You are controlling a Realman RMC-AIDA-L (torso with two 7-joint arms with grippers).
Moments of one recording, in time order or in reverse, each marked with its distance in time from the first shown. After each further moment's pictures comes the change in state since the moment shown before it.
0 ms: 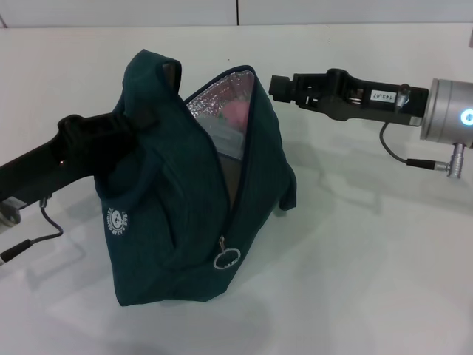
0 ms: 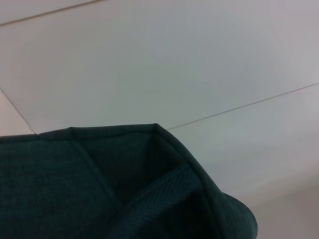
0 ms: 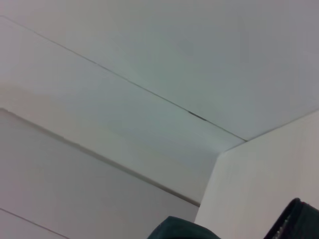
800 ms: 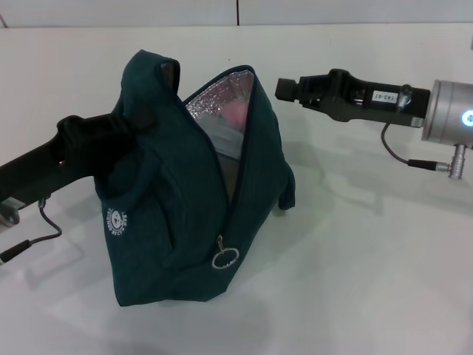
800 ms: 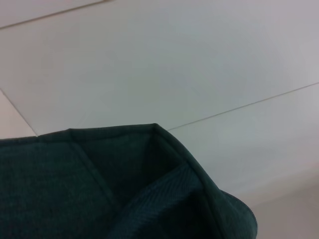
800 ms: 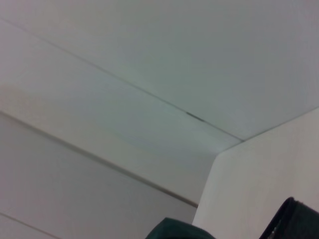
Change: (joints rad) left arm 0.001 0.003 0.000 0.000 0.002 -0.002 0.006; right arm -0.001 0.000 0.005 0.010 0.001 0.002 0.003
